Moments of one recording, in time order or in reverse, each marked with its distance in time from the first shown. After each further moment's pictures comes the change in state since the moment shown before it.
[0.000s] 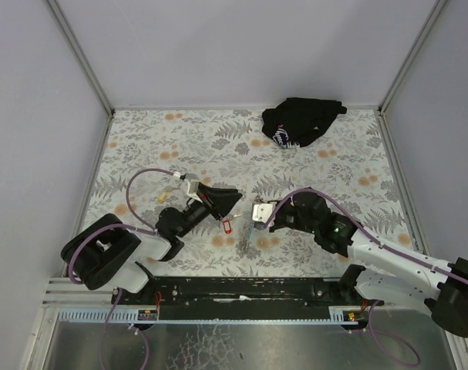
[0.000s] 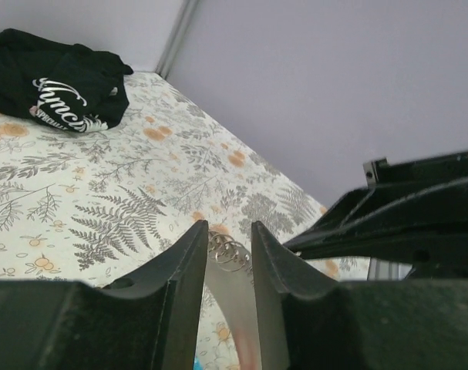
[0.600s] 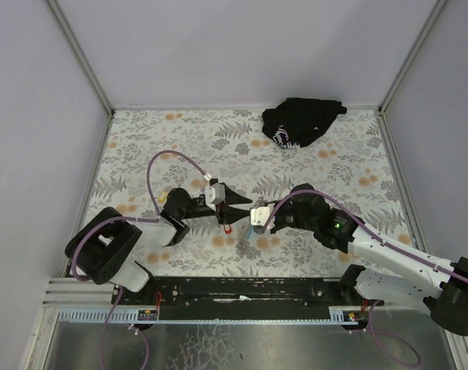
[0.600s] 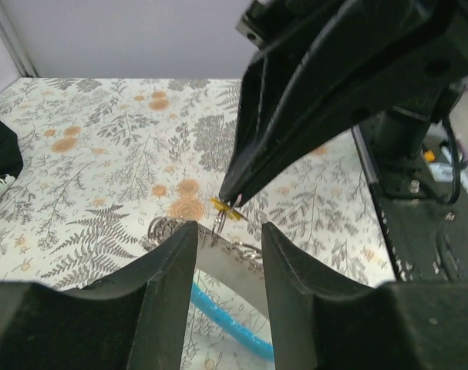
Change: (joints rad) left arm 0.094 0.049 0.182 -0.183 0.694 0.449; right arm 0.000 0.019 0.095 -0.176 -0.022 -0.128
